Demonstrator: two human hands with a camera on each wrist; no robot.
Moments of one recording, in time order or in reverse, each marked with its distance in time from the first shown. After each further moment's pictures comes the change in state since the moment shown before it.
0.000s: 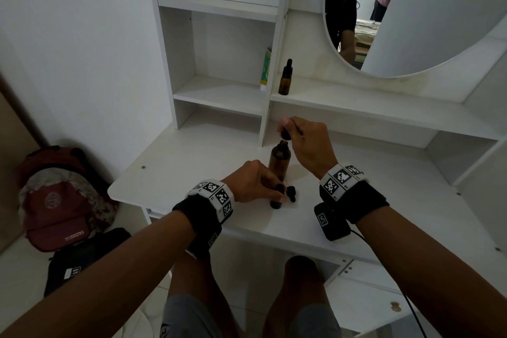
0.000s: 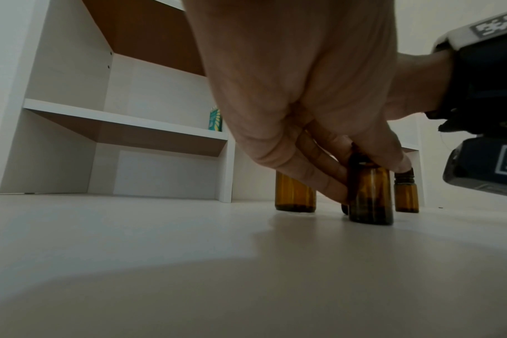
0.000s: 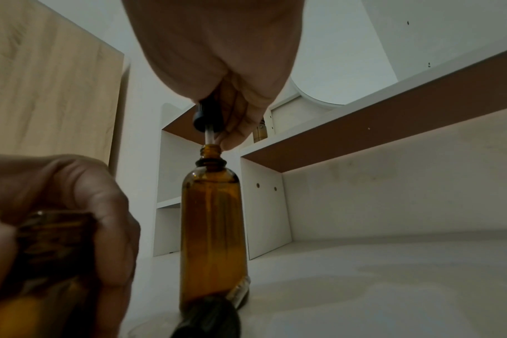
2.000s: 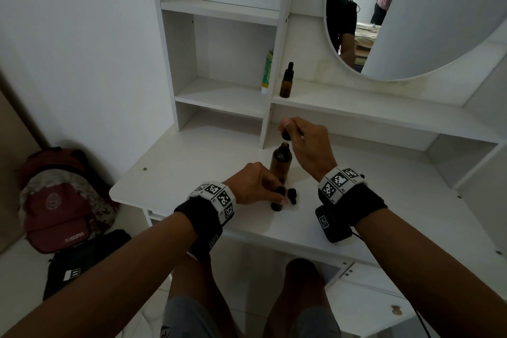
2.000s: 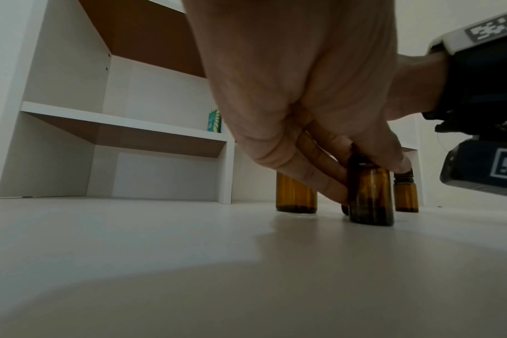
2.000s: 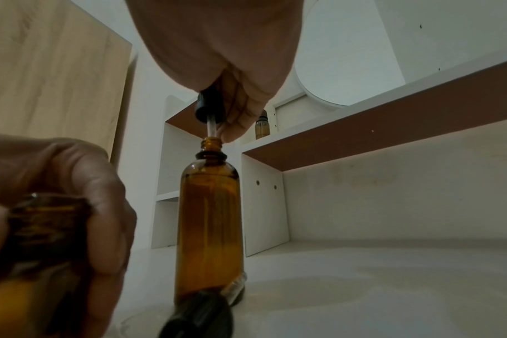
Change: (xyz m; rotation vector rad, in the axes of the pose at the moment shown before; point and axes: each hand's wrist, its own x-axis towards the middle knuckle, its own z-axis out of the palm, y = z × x) left_hand 0.000 0.002 -0.001 0.023 -0.014 -0.013; right_hand 0.001 0.000 0.003 -0.019 0.037 -0.004
